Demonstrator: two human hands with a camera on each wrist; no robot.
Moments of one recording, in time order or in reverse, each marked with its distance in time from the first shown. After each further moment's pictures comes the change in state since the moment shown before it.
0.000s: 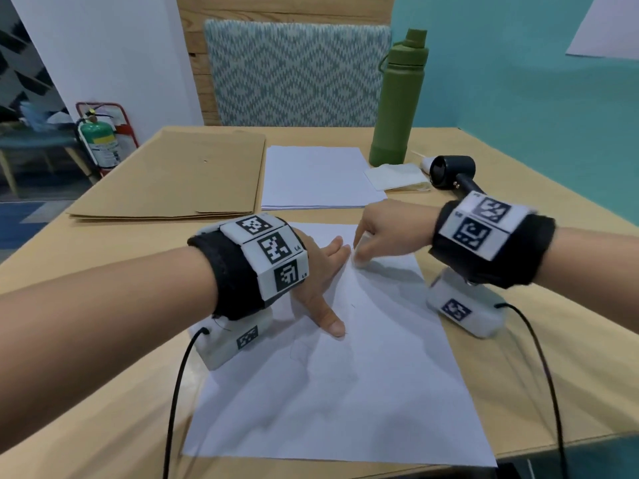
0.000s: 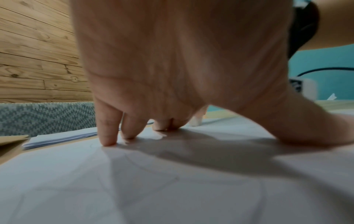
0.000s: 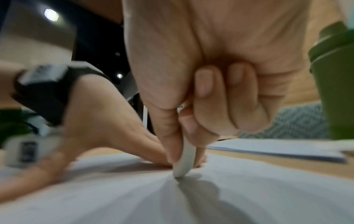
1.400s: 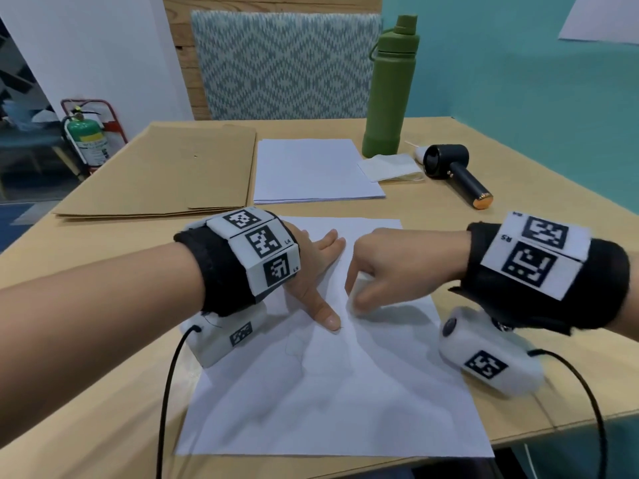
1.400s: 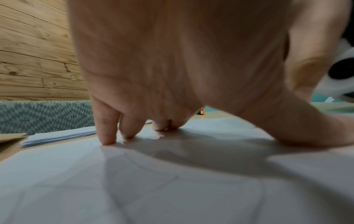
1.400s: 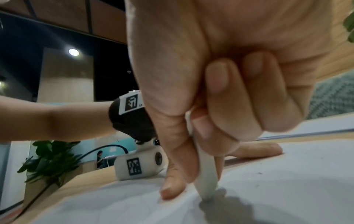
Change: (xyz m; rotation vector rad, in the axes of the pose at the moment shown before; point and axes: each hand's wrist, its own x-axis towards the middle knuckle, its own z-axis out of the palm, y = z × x) left_hand 0.005 -0.003 0.002 -0.015 -0.039 0.005; right_hand -0.040 -0.017 0.015 -0.013 -0.162 -0.143
